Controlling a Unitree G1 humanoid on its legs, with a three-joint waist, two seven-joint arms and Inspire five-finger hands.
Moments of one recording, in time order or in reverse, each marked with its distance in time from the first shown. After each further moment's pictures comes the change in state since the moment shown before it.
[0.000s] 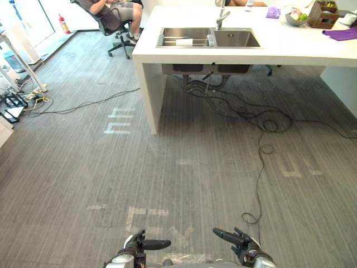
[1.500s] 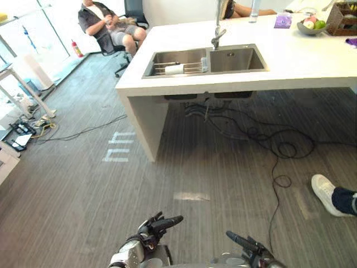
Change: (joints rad) left arm -0.088 -0.067 0.030 0.001 -0.263 -0.032 -0.175; right arm 0.016 -0.079 -0.036 -0.045 0.161 0.063 -0.001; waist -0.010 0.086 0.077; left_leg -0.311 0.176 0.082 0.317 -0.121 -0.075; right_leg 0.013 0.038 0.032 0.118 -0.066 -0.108
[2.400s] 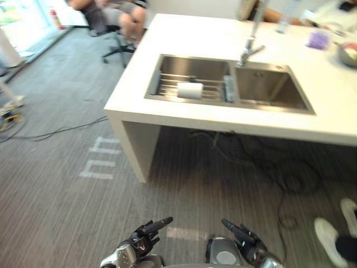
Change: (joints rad) left arm -0.004 0.065 0.013 0.068 -0.160 0.065 0.055; right arm 0.024 0.066 -0.036 0.141 0.087 -0.048 0.068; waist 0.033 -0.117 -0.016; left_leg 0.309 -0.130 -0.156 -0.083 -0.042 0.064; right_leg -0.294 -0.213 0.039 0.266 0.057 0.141
